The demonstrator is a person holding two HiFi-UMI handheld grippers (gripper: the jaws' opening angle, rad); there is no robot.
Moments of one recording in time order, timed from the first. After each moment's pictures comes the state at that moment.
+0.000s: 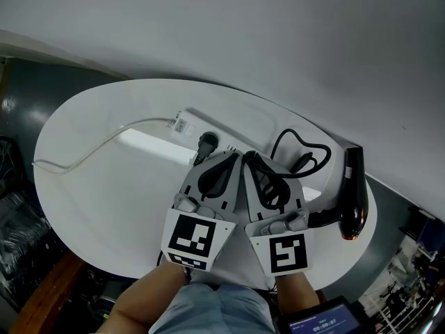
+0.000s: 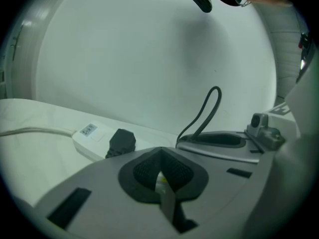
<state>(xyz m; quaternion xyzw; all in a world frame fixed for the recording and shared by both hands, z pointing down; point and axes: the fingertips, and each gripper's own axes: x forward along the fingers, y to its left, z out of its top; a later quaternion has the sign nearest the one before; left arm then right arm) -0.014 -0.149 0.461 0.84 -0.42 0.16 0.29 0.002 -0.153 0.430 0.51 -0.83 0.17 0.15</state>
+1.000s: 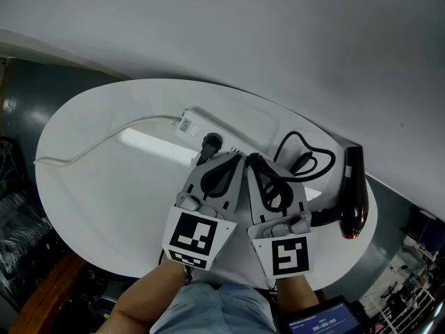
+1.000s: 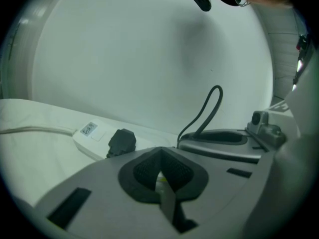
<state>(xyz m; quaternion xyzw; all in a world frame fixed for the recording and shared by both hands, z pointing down) -0.014 -0.142 0.462 0.85 -0.40 0.17 0.29 0.003 -0.146 0.426 0.51 -0.83 0.17 0.15</state>
